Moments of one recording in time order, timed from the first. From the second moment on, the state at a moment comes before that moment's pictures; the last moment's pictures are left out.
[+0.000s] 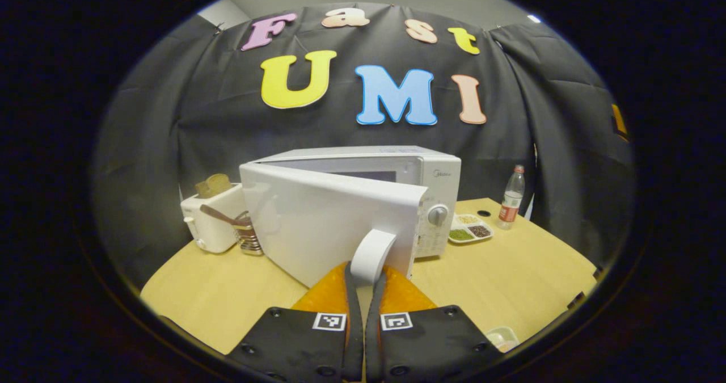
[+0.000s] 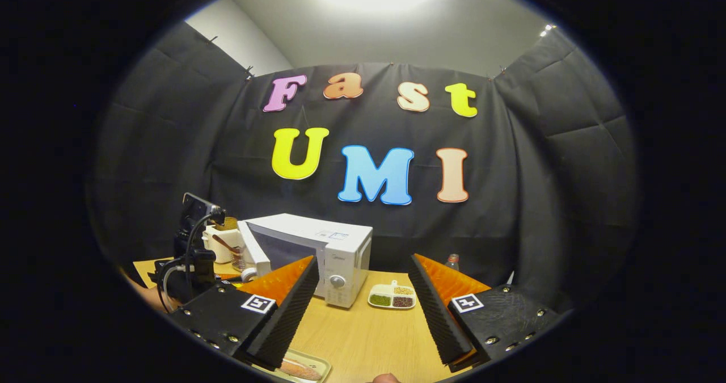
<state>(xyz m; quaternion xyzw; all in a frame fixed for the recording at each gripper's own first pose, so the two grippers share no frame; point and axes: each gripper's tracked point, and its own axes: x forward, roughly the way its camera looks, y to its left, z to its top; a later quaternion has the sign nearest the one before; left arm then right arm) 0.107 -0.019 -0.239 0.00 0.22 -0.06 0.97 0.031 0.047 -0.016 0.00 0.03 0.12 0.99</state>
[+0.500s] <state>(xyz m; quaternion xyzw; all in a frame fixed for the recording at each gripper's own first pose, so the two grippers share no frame) 0.053 0.070 -0.234 0.01 0.23 -0.01 0.97 0.028 0.127 -0.011 0.00 0.02 0.19 0.98</state>
